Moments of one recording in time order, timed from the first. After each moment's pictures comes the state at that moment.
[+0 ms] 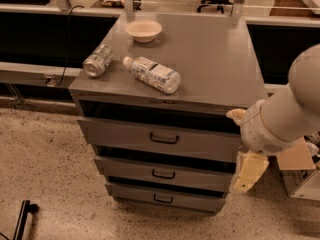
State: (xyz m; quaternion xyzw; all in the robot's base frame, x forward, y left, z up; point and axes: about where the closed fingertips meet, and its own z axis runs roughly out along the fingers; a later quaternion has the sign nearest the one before) arm 0.421 -0.169 0.817 -0.65 0.74 0.02 0.19
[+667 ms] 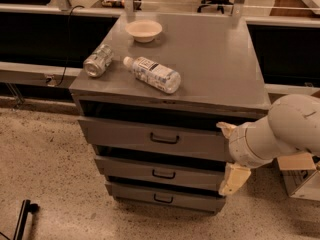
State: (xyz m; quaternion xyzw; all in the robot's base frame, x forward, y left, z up) arm 0.453 -0.171 0.737 -0.66 0.71 0.00 0.24
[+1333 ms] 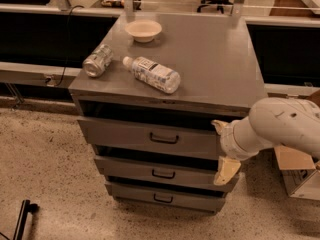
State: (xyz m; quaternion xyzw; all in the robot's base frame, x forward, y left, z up) arm 0.500 -0.175 0.694 -0.67 0.70 -0.02 0.23
